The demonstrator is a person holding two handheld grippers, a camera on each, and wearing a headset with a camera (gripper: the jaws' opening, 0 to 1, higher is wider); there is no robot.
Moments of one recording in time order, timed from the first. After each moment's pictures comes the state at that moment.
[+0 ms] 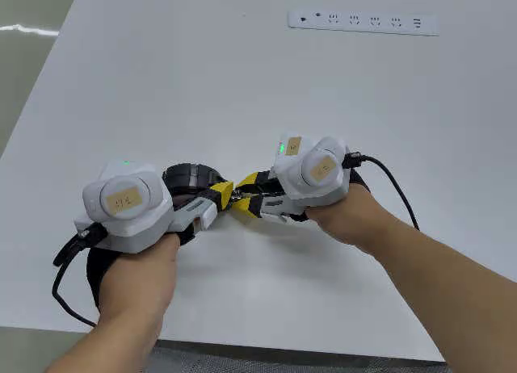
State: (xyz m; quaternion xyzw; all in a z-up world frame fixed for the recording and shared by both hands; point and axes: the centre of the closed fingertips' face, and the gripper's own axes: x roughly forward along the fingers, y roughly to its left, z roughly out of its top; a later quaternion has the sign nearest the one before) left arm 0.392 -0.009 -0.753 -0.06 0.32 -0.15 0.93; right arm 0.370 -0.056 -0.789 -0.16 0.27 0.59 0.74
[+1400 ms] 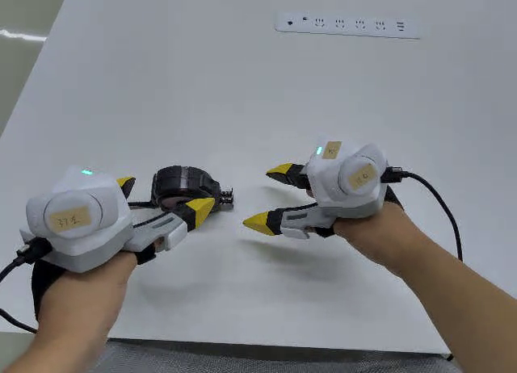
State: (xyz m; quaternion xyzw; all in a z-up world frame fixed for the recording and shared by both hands) left arm 0.369 0.006 -0.728 -0.01 0.30 -0.23 0.92; right arm 0.357 -0.108 -0.762 -0.12 0.29 0.51 0.80
